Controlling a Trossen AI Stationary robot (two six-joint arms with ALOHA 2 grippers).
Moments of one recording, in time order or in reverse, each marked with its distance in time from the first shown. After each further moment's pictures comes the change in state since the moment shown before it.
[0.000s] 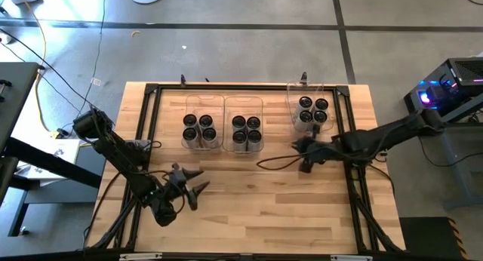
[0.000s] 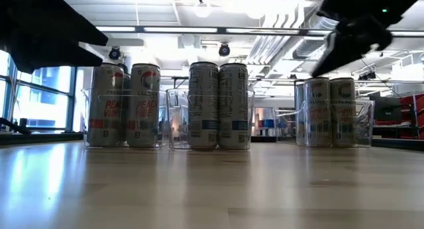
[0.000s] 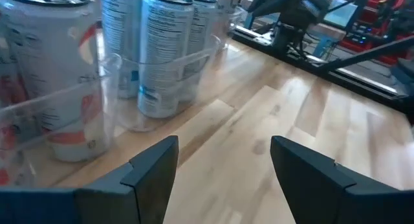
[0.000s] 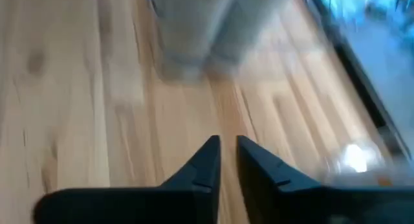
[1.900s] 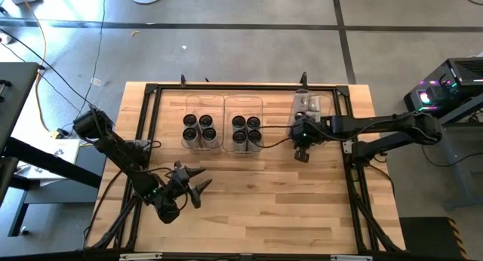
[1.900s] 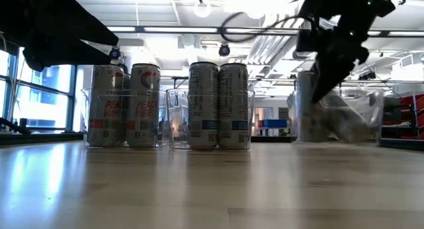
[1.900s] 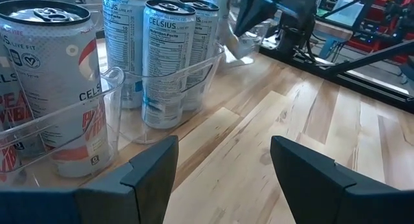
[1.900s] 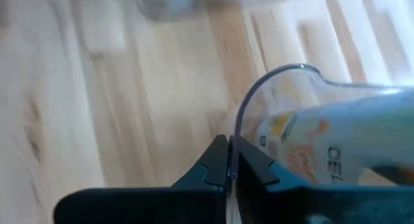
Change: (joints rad) left arm 0.044 0.000 0.000 0.064 0.005 0.101; right arm -0.345 0.150 0.085 -0.093 -0.411 -0.115
